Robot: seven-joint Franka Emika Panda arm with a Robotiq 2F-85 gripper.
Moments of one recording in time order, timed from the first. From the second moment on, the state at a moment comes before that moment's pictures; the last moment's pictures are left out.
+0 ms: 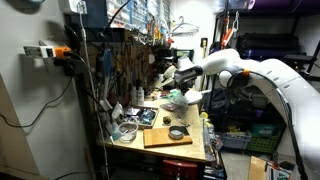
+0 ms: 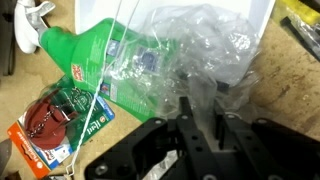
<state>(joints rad) -0.44 0.88 -0.10 -1.04 -0.21 2.20 -1.64</state>
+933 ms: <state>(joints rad) -0.43 0.80 -0.08 -0.87 -0.08 1.68 -1.44</state>
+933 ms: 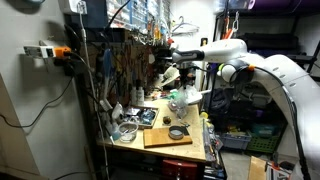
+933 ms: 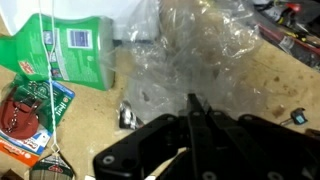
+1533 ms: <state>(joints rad) -0.44 0.77 -0.06 -0.76 0.12 1.50 -1.14</state>
